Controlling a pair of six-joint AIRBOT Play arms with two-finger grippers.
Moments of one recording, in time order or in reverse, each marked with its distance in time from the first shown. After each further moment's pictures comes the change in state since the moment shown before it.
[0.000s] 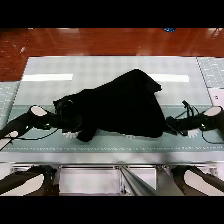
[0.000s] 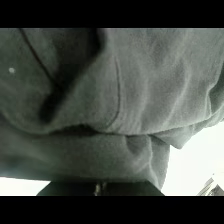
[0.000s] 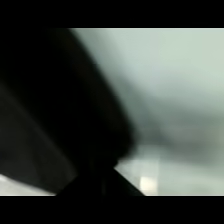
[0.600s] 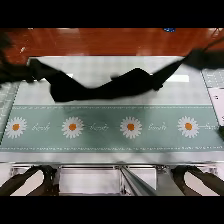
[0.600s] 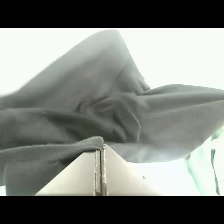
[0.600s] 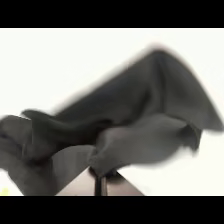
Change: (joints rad) left arm 0.318 0.191 0.642 -0.229 -0.240 0.051; right arm 0.116 0.087 0.905 0.052 0.140 0.040
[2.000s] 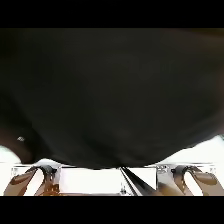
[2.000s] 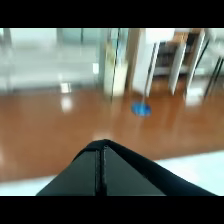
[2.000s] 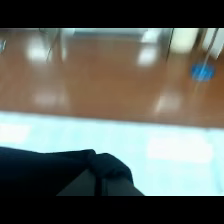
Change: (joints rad) left arm 0.078 0.299 0.702 0.439 -0.070 -0.193; right arm 0.003 0.432 0.343 -0.405 0.251 0.134
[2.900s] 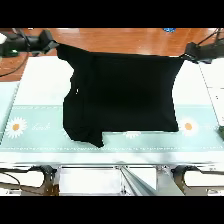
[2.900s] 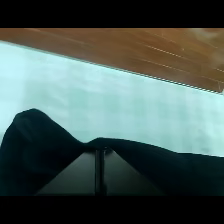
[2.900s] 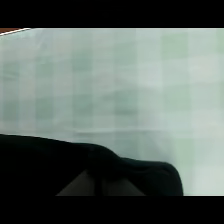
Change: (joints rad) left arm -0.225 -0.847 -0.252 -0.108 0.399 0.022; right arm -0.047 -0.885 -0.171 0.222 -0.409 -0.066
